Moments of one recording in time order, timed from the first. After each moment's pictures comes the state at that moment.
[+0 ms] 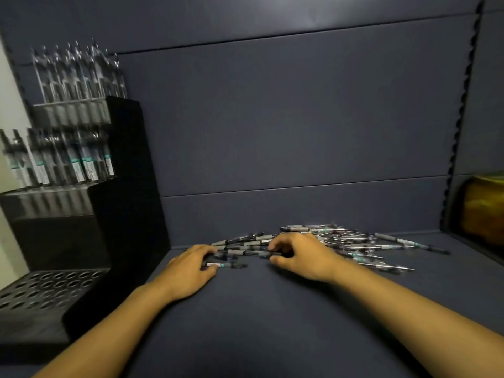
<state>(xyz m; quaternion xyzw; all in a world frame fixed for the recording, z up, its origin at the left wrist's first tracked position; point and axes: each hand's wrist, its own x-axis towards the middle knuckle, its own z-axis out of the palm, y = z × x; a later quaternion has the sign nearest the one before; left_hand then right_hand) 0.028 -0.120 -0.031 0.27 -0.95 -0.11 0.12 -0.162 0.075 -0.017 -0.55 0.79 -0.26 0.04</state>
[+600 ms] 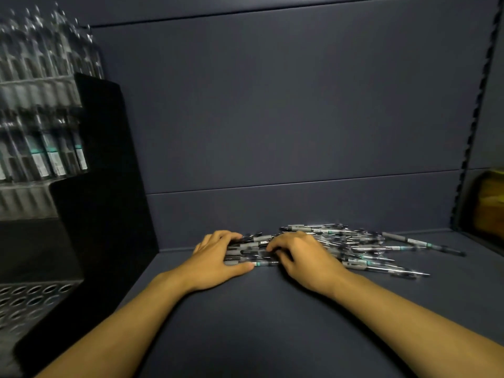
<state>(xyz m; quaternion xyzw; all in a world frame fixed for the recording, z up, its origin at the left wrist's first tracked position) -0.031 -0.122 -0.040 0.19 -0.96 -0.14 0.12 -0.176 0.052 -0.046 -0.56 0.78 -0.26 -0.09</state>
